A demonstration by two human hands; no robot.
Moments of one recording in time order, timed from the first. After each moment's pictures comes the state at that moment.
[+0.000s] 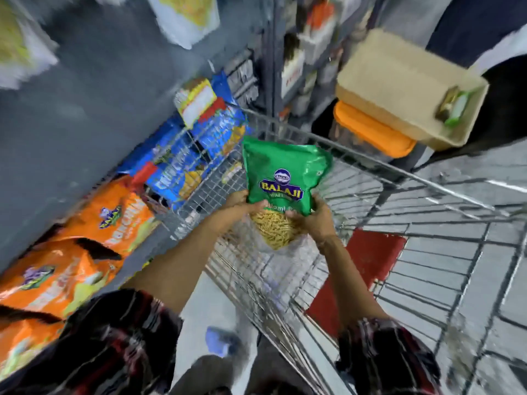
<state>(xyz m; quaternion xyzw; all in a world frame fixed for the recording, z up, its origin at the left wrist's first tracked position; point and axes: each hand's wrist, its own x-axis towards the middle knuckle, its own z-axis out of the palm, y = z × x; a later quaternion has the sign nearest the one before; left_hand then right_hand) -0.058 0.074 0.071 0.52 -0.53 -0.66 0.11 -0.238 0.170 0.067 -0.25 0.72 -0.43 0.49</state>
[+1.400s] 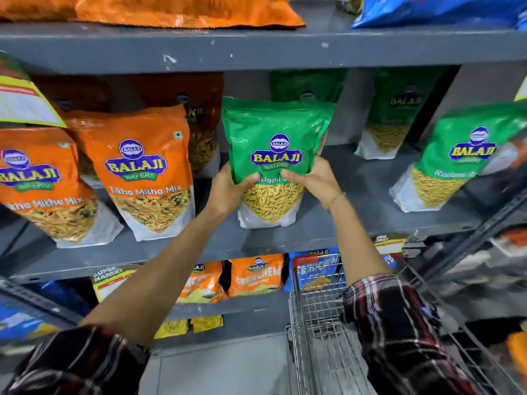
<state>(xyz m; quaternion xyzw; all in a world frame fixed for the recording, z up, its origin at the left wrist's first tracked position) 0.259 0.025 0.296 0.64 -0.50 -0.21 0.55 0.081 -0.089 0.311 -0.70 0.31 -0.35 0.54</state>
